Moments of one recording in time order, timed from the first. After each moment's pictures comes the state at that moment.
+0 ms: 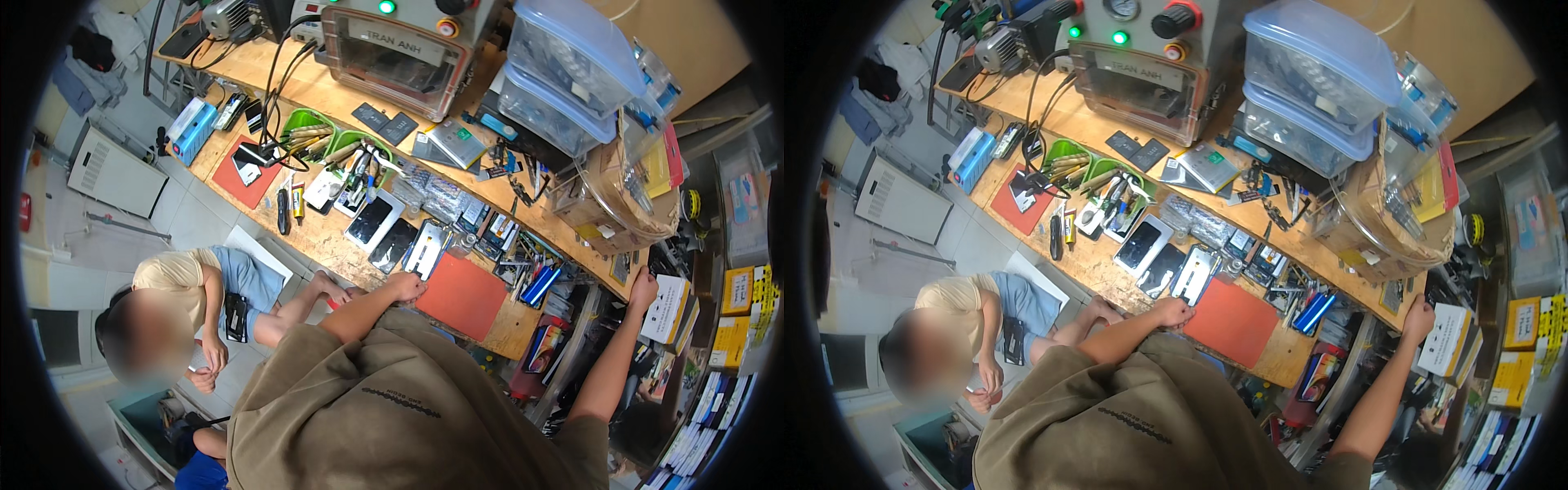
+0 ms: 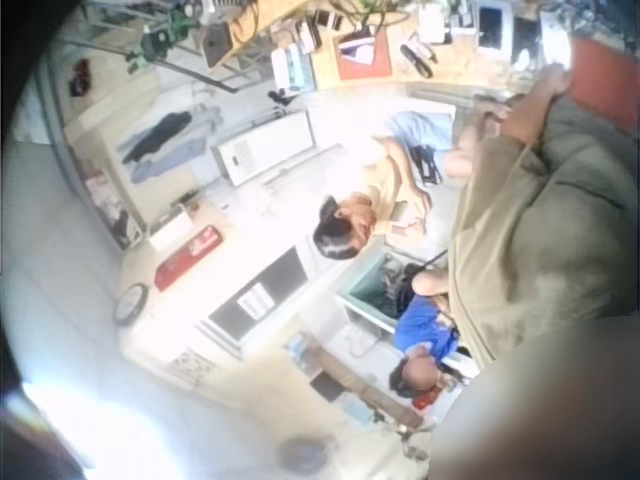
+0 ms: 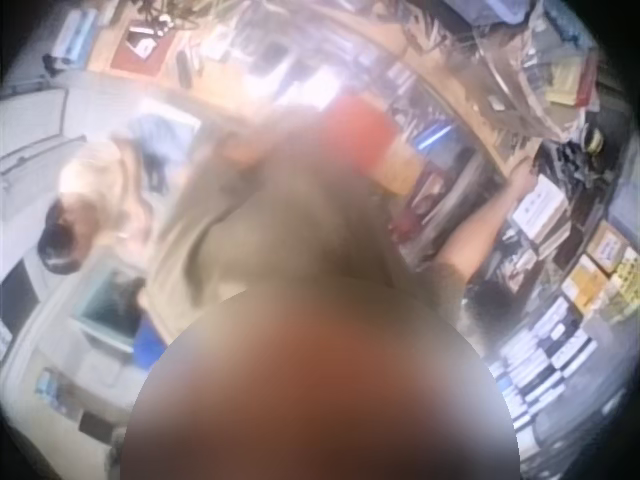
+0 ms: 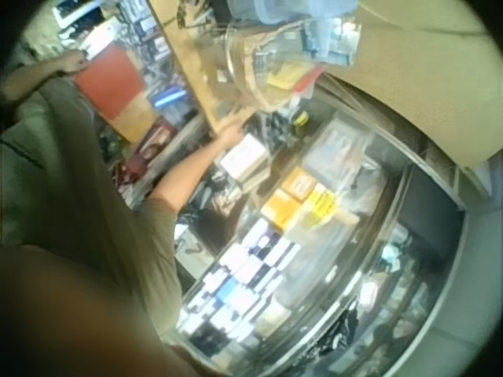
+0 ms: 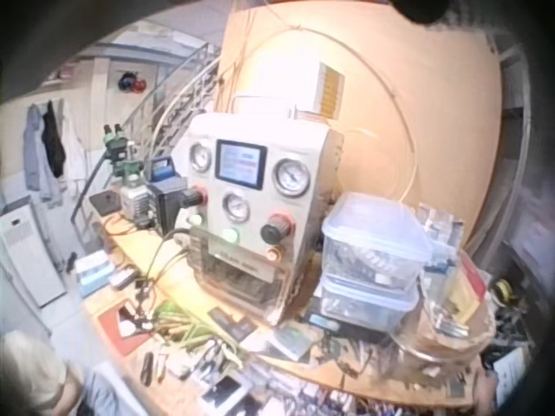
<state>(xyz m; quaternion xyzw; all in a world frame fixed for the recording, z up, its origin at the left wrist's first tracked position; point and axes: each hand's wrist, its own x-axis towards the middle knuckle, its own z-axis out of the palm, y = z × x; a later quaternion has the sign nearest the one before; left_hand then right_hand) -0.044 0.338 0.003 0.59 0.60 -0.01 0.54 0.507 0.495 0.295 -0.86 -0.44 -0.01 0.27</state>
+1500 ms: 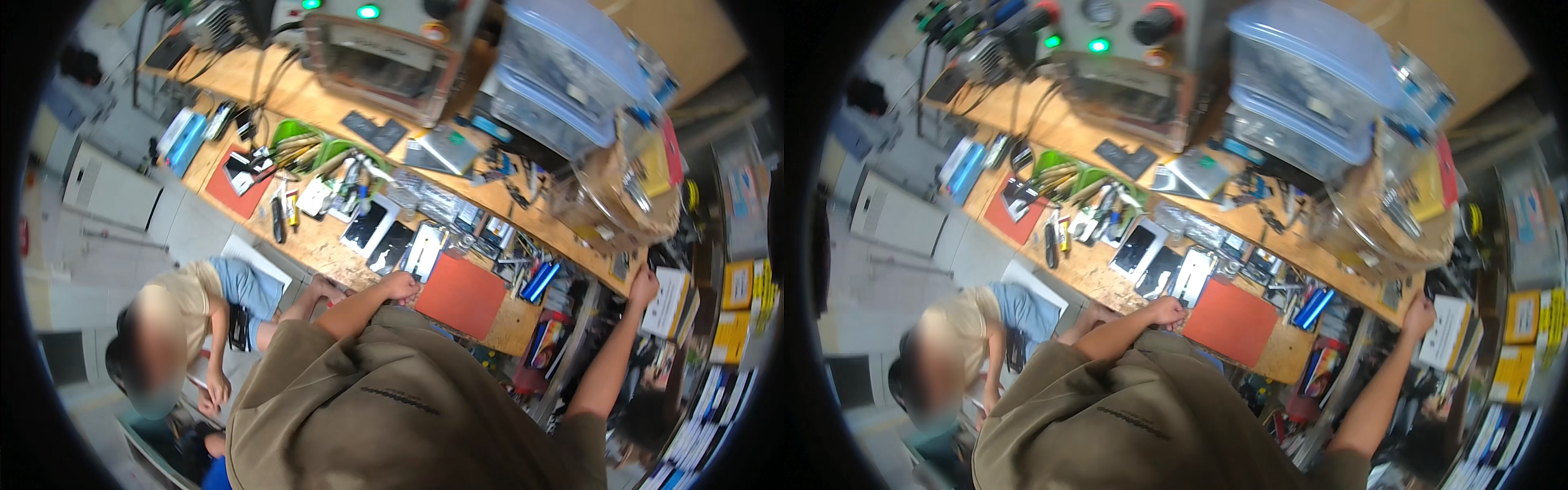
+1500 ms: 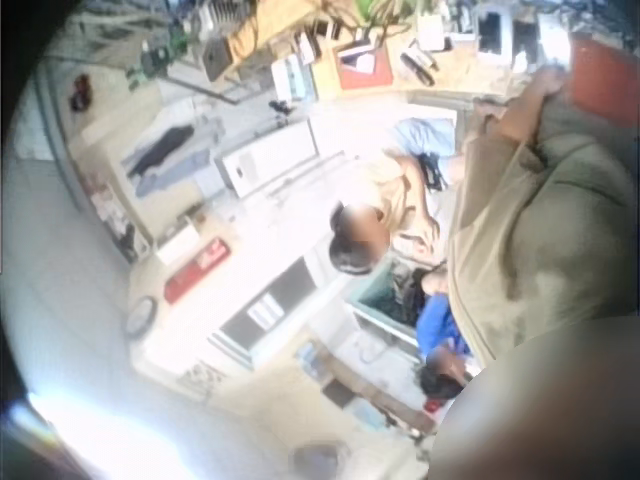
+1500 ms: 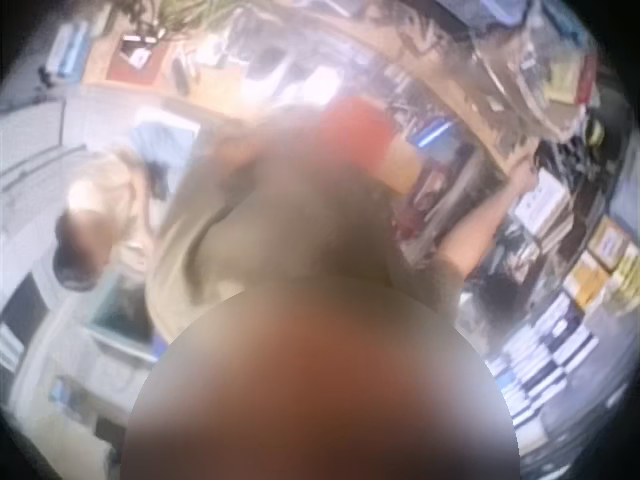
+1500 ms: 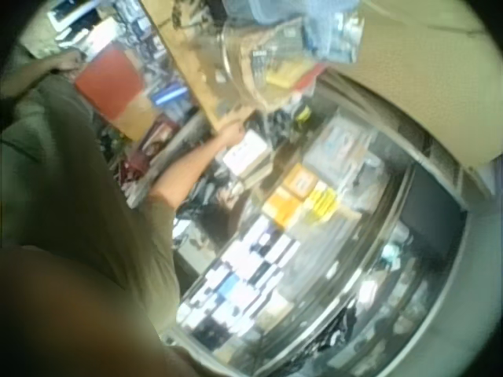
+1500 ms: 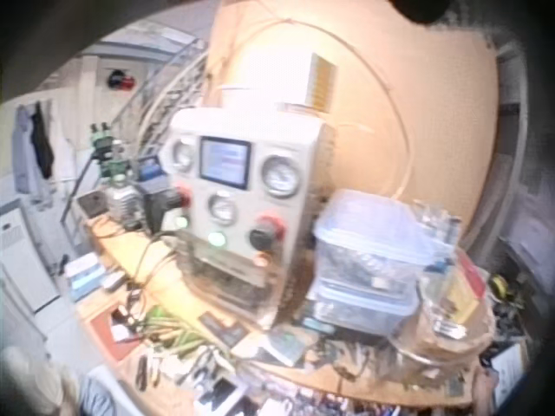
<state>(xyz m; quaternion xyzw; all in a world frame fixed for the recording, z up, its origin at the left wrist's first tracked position) -0.068 0.343 -0.010 0.51 0.54 0.06 0.66 0.526 0.494 0.282 -0.86 -0.42 -0.02 0.30</state>
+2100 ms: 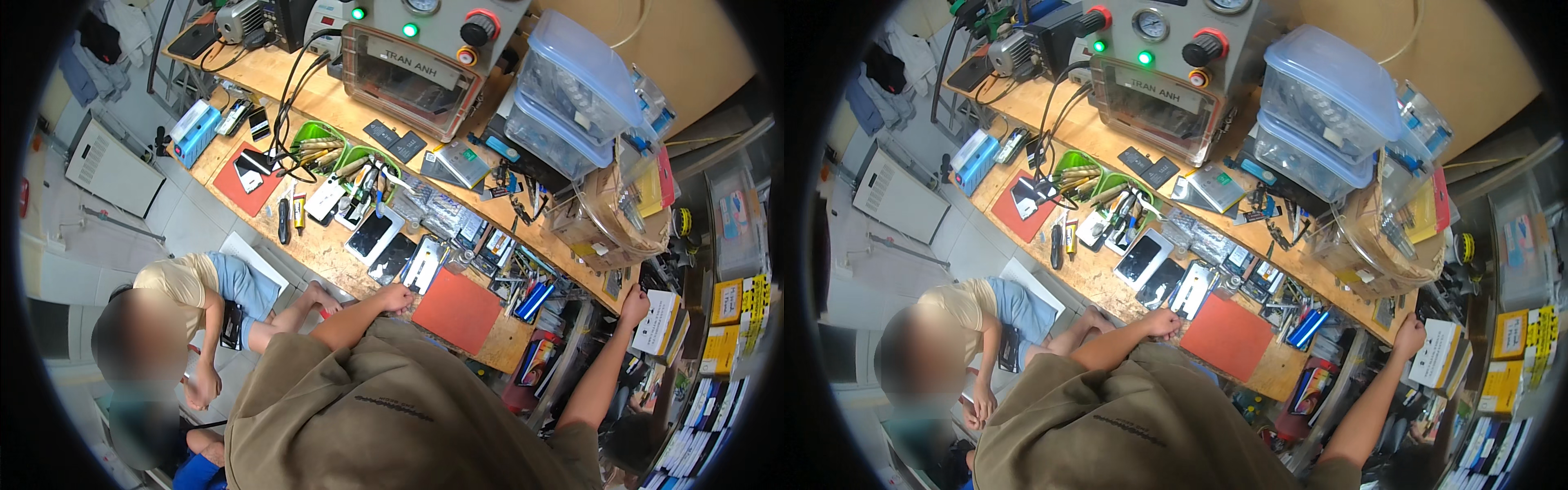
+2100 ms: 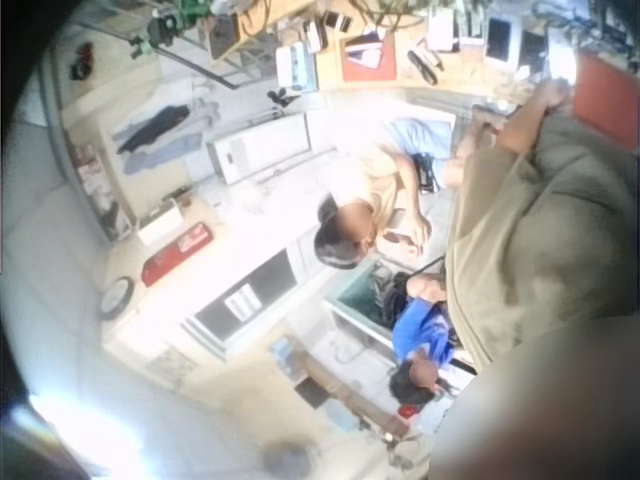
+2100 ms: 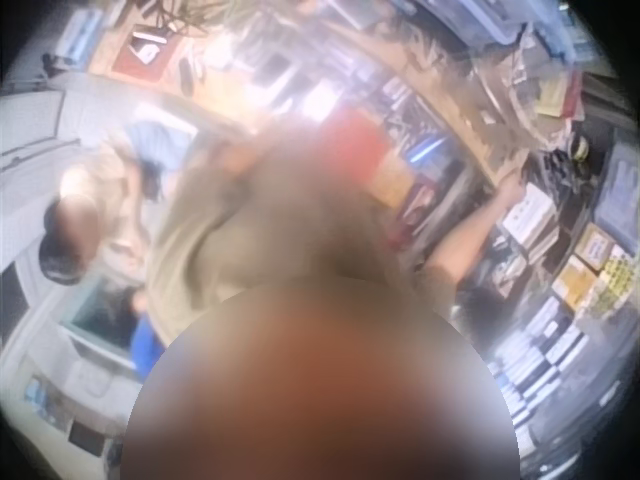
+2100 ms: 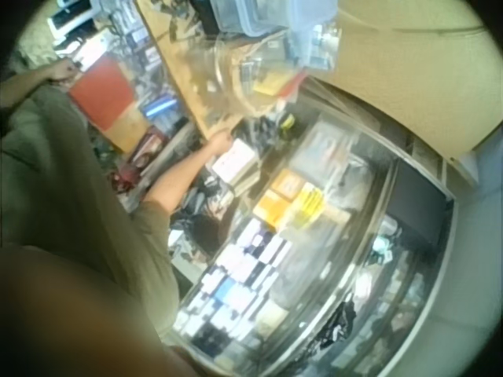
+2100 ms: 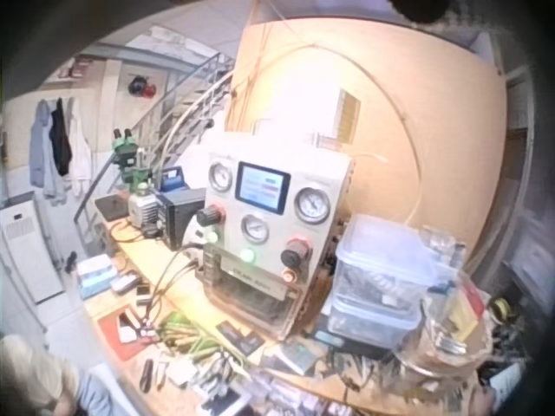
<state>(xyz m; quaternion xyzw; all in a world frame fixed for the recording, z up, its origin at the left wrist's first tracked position) -0.070 0.329 -0.007 0.49 0.58 0.08 0.64 0.504 0.491 0.291 -0.84 -0.43 -0.05 0.31</state>
